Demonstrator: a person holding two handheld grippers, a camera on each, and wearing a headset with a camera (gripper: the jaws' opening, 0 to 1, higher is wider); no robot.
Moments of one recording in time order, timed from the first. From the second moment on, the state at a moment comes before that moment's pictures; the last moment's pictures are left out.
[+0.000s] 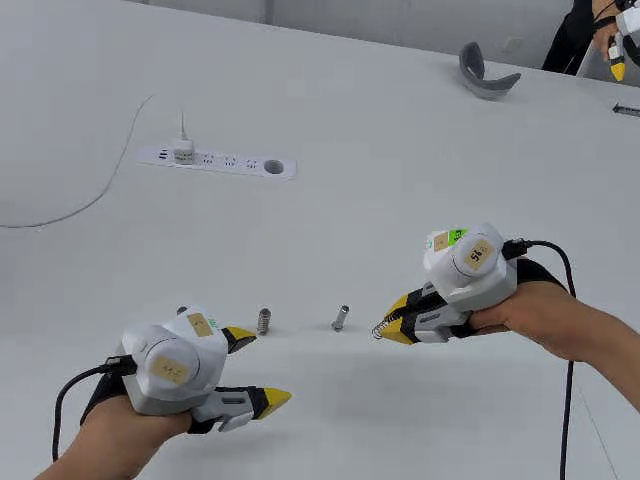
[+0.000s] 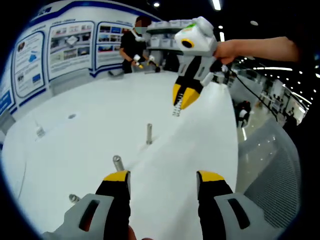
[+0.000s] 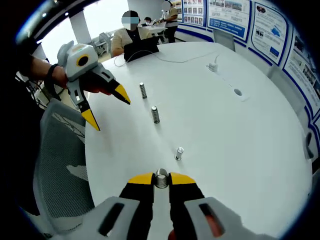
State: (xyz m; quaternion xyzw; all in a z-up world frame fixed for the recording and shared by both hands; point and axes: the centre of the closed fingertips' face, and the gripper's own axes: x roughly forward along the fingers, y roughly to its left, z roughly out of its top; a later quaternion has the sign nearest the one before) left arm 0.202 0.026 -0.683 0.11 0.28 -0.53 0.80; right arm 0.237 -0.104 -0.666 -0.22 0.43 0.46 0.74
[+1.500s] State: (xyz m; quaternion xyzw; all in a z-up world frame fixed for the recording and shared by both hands) left arm 0.208 0.056 -0.686 0.08 0.30 -0.48 0.82; right arm 0.284 -0.082 -0.698 -0.27 0.44 0.48 0.71
